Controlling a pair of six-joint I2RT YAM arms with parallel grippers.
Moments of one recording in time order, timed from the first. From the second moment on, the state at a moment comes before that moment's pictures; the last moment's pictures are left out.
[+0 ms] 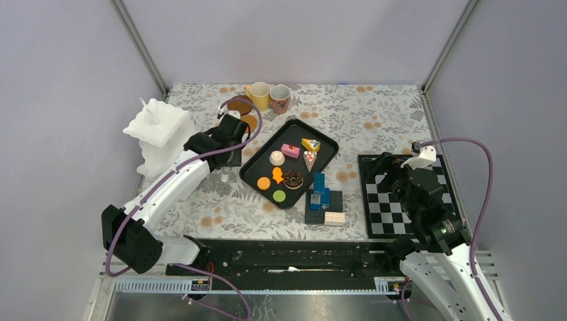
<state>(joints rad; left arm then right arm) -0.54 1.32 1.21 -0.91 -0.38 -0.39 0.43 0.48 0.72 -0.55 0.21 0.54</state>
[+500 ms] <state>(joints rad) -0.52 1.37 1.13 -0.75 -0.67 -0.58 0.43 0.48 0.68 -0.52 0.20 0.54</state>
